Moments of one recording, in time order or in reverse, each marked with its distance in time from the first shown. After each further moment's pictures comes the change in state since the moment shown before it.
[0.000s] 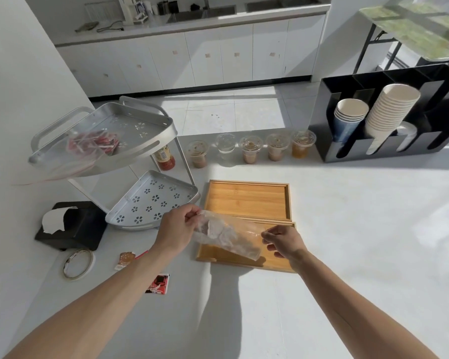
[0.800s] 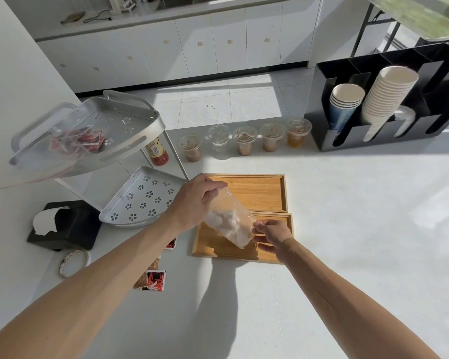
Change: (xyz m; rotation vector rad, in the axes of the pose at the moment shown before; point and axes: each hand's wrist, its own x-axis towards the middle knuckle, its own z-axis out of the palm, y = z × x) left_hand 0.024 0.066 -0.004 0.096 -0.203 0.333; right_hand 0.013 -0.002 0.017 0.340 -0.038 0.208
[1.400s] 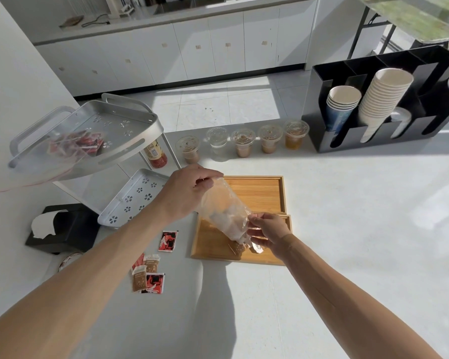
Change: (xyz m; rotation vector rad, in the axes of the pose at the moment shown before) left_hand 0.007 0.011 -0.029 -0.048 0.023 -0.038; right_hand -0.008 -0.014 0.003 0.104 -0.093 -0.064
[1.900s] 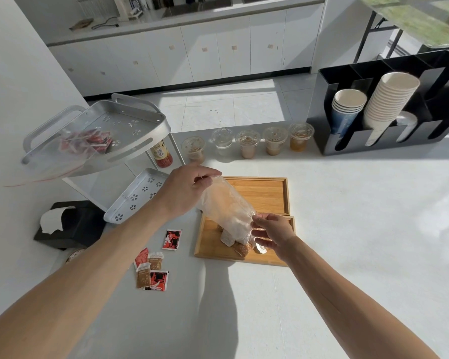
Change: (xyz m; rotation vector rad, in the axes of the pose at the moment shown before) left_hand -0.003 -0.008 -0.008 -0.030 0.011 -0.027; right_hand -0.006 0.001 -0.002 -0.011 -0.016 -0.035
